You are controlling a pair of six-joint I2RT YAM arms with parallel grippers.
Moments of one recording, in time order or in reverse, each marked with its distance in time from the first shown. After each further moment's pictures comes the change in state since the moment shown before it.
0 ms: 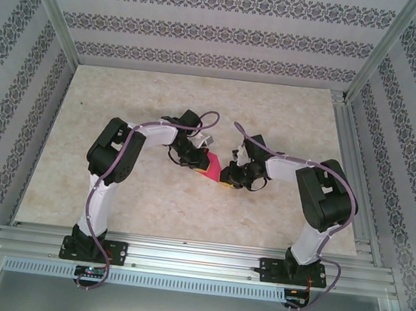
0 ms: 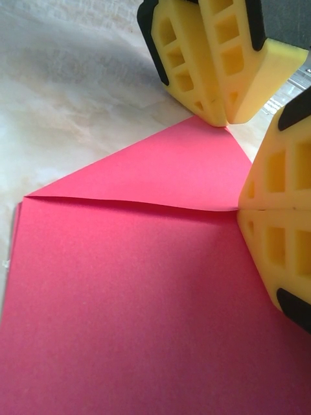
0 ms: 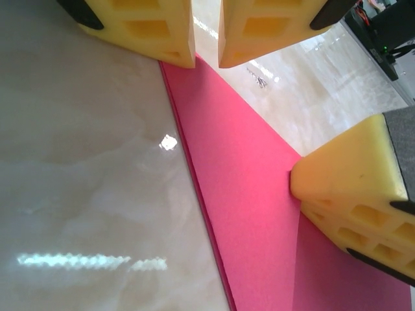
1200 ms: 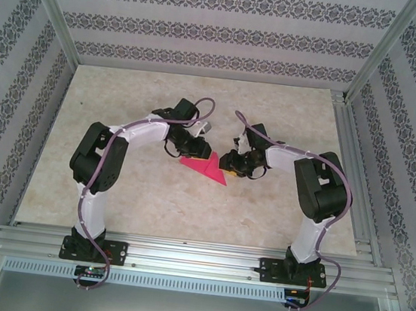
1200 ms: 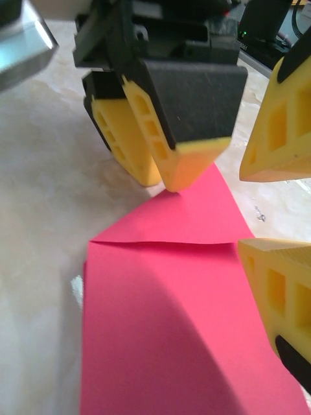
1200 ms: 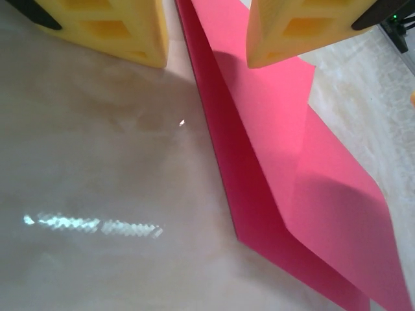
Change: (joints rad) left arm 0.007 -0.179 -0.032 0.009 -0.098 -0.048; right arm -0.041 0.092 0.156 -0.036 0.036 -0.071
